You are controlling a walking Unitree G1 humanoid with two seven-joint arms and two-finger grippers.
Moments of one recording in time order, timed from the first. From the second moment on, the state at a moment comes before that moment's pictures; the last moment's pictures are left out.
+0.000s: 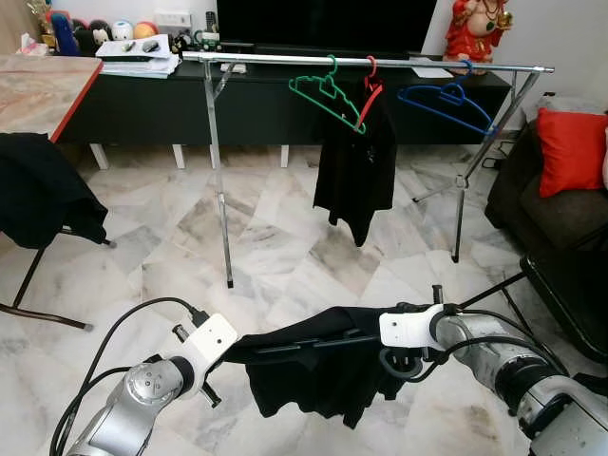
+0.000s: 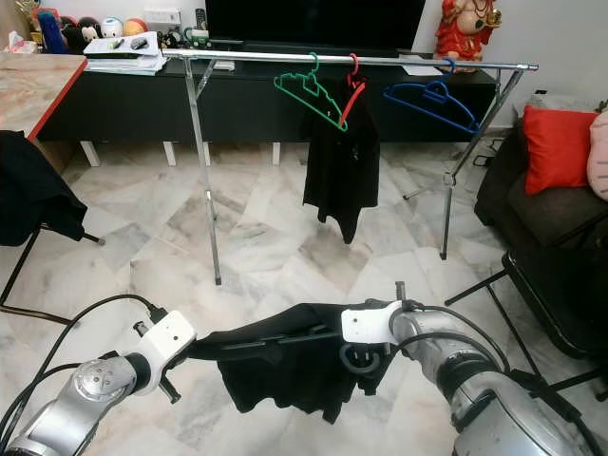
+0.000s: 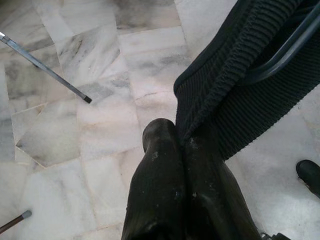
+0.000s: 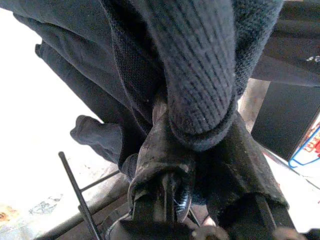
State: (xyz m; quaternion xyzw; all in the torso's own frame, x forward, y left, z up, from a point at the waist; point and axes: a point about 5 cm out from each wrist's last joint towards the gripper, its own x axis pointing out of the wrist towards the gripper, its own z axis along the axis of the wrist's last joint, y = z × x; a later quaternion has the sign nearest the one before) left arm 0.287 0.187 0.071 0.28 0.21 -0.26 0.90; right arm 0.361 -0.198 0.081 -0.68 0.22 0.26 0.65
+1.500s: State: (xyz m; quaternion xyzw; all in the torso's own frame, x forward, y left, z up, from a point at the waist) left arm 0.282 0.185 0.073 0.27 0.21 -0.29 0.89; right arm 0.357 -0.204 0.076 -0.68 0.23 0.26 0.64
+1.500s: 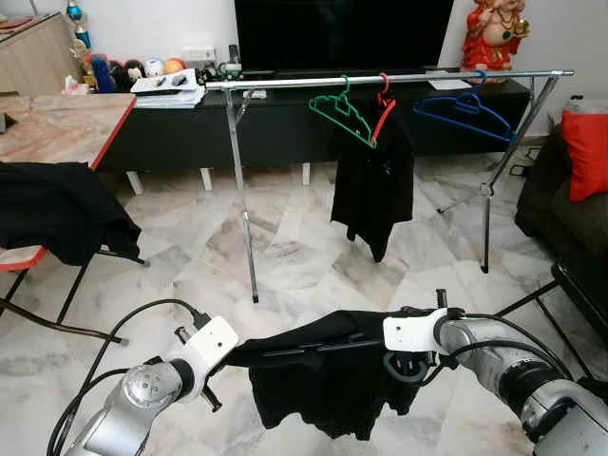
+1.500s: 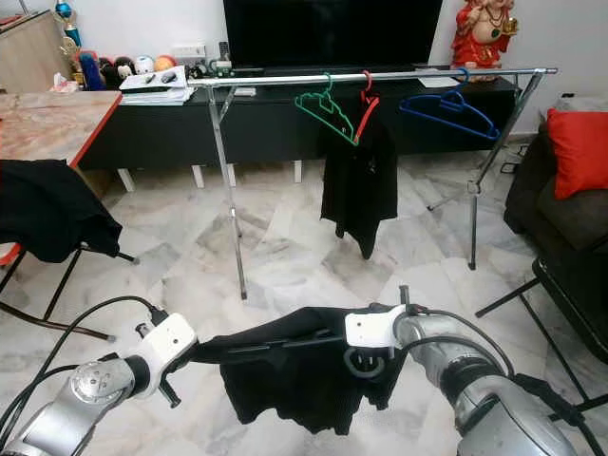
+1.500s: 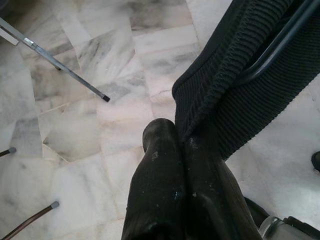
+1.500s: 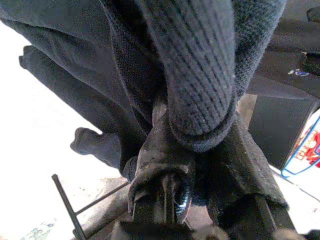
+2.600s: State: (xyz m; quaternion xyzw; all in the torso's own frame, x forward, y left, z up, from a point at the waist) left arm 0.263 0.245 0.051 0.30 0.32 -0.20 0.88; right arm 0.149 -0.053 -0.086 -0.44 0.28 0.53 0.67
